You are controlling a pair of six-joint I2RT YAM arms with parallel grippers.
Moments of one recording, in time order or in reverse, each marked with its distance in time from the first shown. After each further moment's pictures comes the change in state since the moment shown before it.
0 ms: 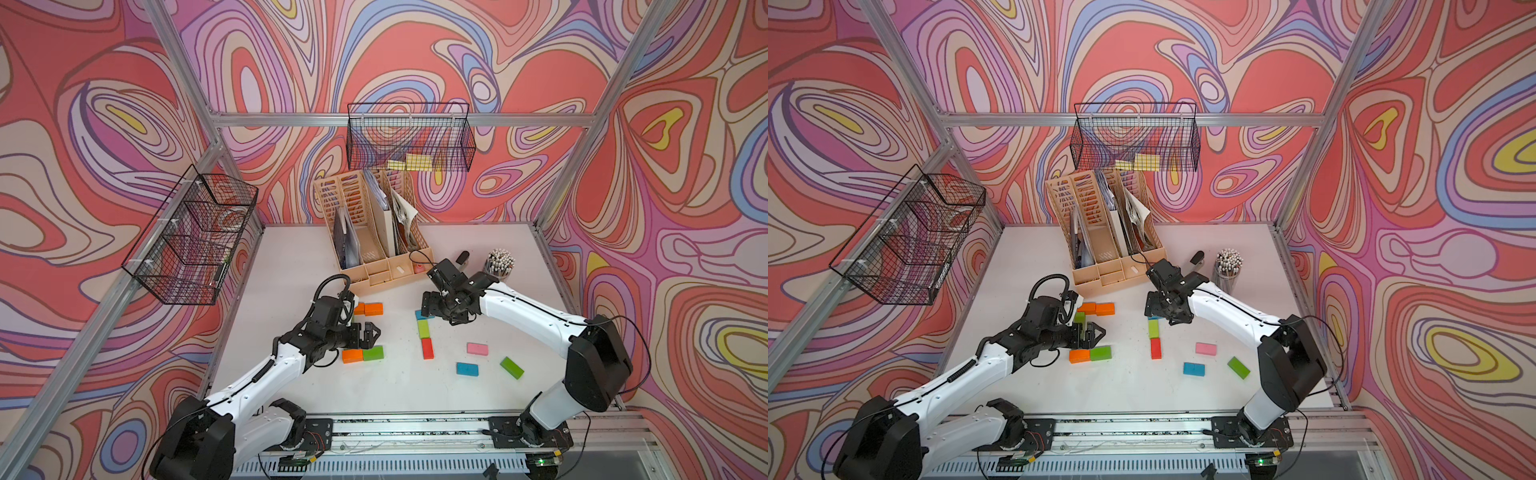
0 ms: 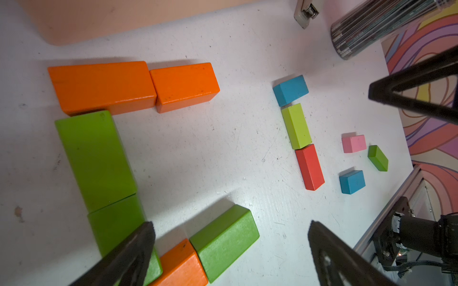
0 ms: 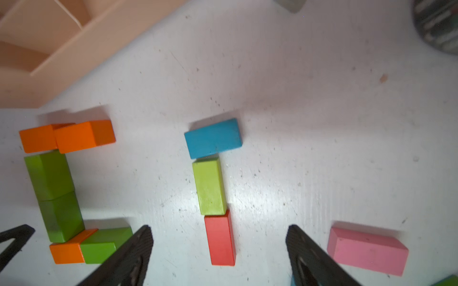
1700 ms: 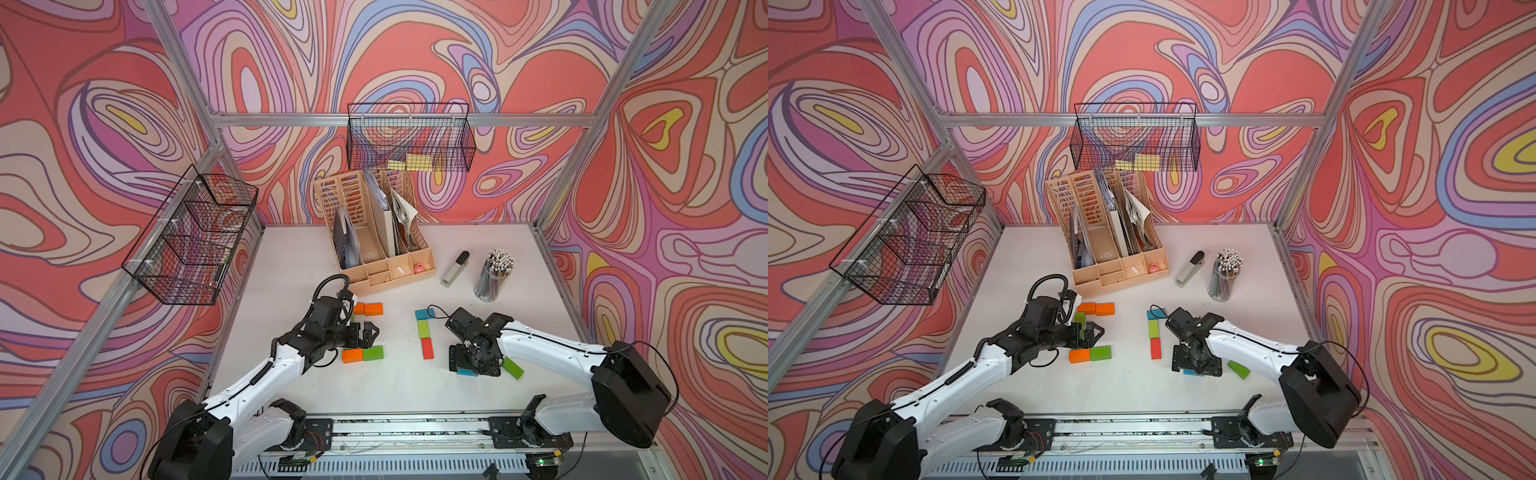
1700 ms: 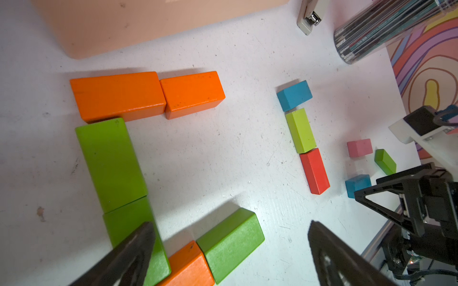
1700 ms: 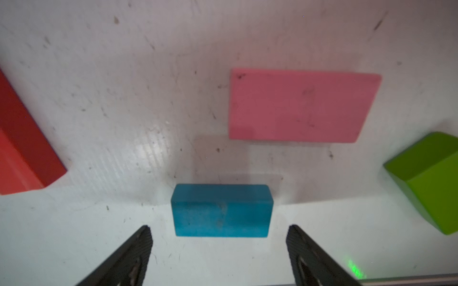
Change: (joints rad) left arm 0.000 -0.016 0.000 -0.003 -0.034 0.015; right arm 0.043 -0.201 -0.436 -0.077 -0.047 0.040
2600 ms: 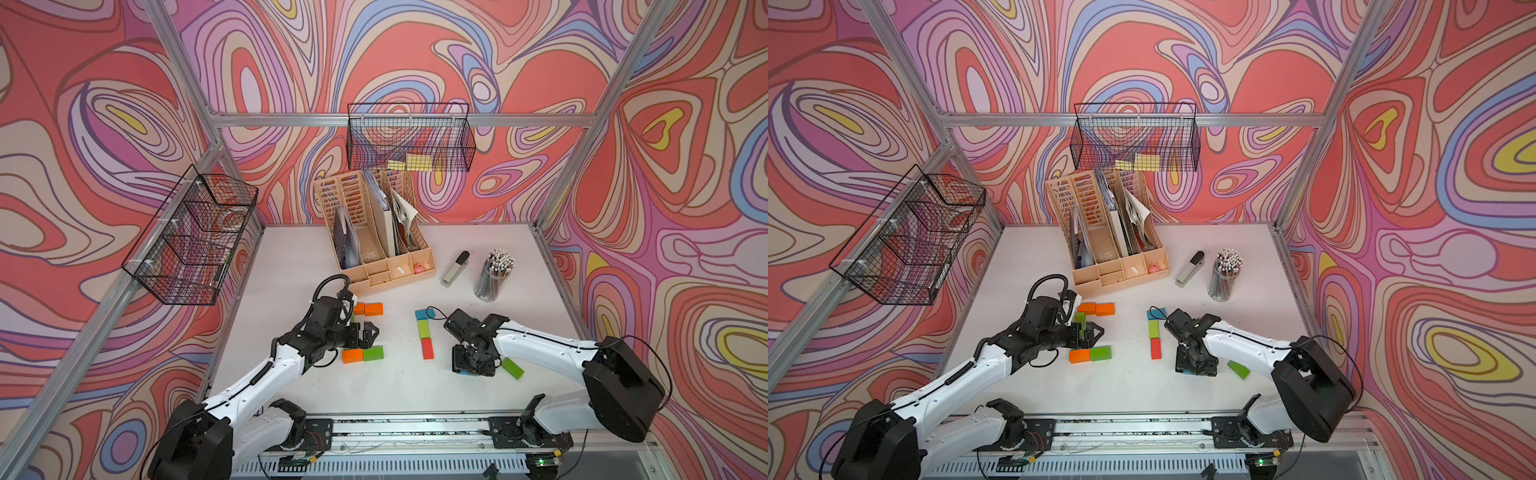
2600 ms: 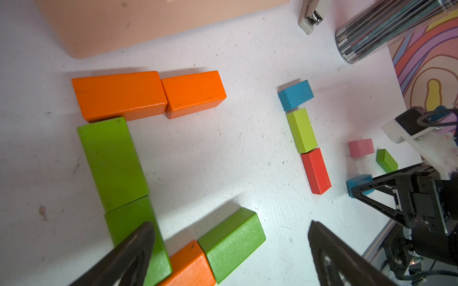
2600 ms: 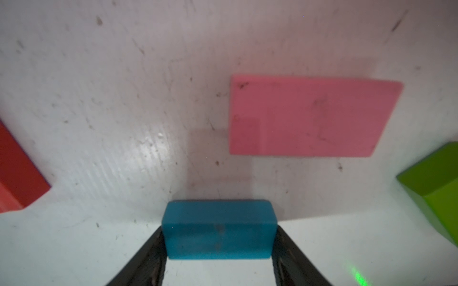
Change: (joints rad) left arm 0.000 0.000 0.000 -0.005 -0.003 0.000; right arm 0.000 0.017 -0.013 0.029 0.008 0.003
